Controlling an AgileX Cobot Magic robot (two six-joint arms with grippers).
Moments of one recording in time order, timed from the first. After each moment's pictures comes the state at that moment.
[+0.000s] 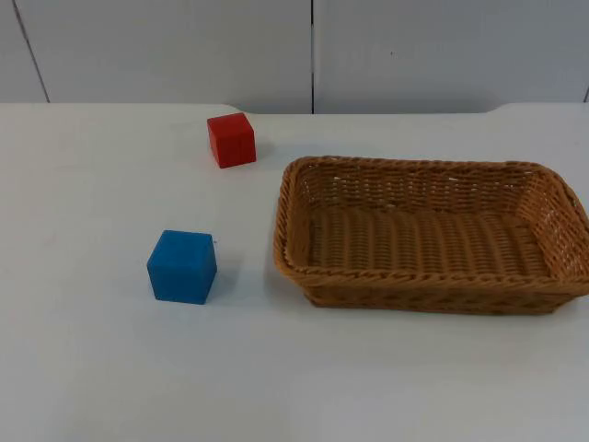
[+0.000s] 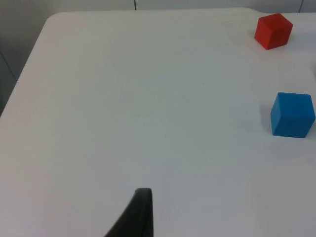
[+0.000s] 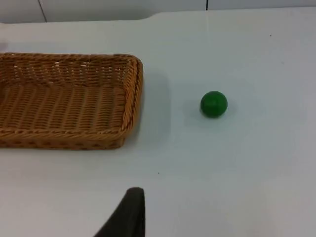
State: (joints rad) right arm 0.10 0.00 -0.52 -0.09 1.09 0.10; left arm -0.01 0.00 -0.50 0.02 1.09 -0.03
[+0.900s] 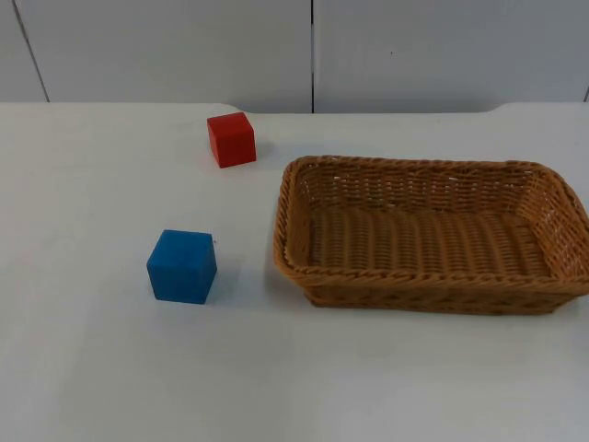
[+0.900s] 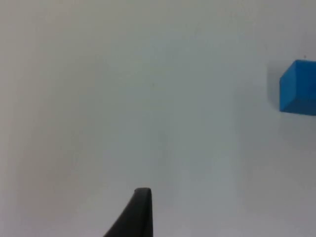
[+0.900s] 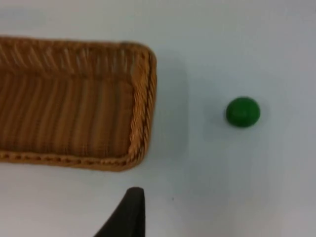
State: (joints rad) right arm 0.10 0.79 -0.68 -0.08 0.73 0.10; left arm -0.01 0.80 -0.59 -0.04 0.74 -0.03
